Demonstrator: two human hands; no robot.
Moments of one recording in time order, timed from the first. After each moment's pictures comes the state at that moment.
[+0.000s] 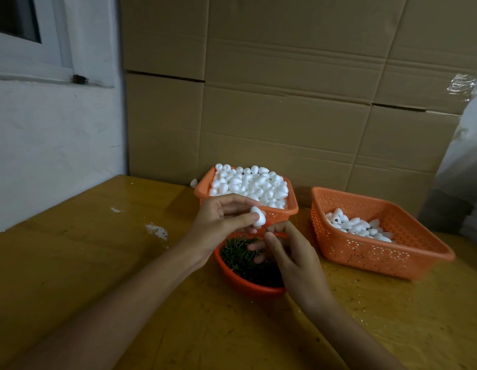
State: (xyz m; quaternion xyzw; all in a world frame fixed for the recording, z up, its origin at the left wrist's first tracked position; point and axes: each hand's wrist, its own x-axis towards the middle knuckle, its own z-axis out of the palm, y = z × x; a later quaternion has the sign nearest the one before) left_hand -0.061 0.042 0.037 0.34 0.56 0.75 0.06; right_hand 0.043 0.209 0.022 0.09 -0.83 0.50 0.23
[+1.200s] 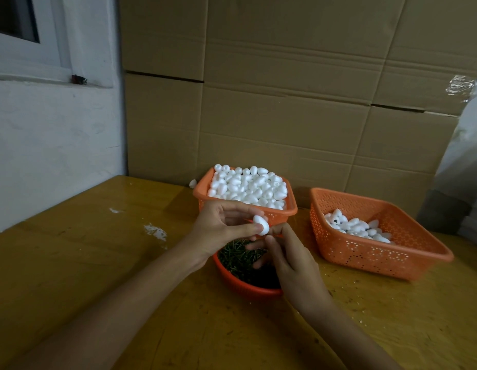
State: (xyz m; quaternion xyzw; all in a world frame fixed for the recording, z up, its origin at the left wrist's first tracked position) left_hand -0.052 0.041 0.041 0.35 0.60 0.72 0.05; right_hand 0.049 0.204 0.024 0.07 -0.87 0.43 0.22
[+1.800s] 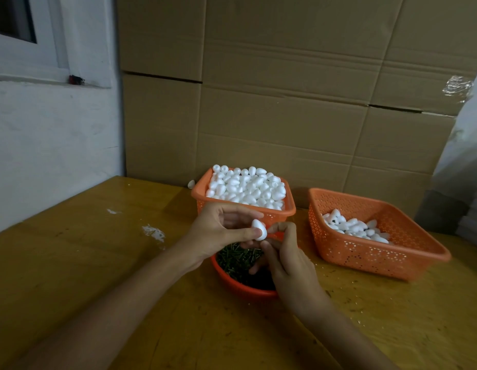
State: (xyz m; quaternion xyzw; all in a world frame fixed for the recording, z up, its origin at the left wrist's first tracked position) left_hand -0.054 0.038 0.040 0.37 0.61 0.69 0.06; right_hand 0.044 0.207 0.015 0.10 -0.89 0.37 0.23
